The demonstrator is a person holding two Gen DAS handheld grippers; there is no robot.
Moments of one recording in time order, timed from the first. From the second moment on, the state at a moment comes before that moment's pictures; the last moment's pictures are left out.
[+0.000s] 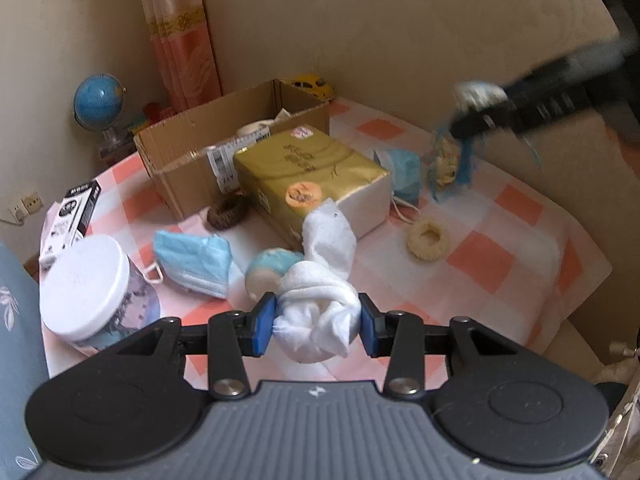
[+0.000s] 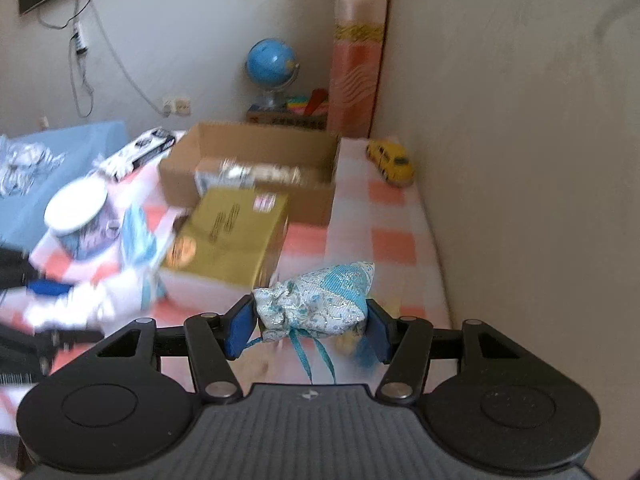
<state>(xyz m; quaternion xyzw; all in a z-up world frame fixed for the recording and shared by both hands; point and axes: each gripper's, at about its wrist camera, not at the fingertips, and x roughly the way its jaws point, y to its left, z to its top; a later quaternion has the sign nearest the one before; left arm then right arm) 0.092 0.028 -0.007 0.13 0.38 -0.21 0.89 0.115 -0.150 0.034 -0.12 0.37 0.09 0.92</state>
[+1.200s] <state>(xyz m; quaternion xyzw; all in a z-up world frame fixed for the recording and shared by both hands) 0.124 0.044 0.005 0.15 0.37 -0.18 0.90 0.374 -0.053 0.028 -0.03 0.47 0.06 0.88</state>
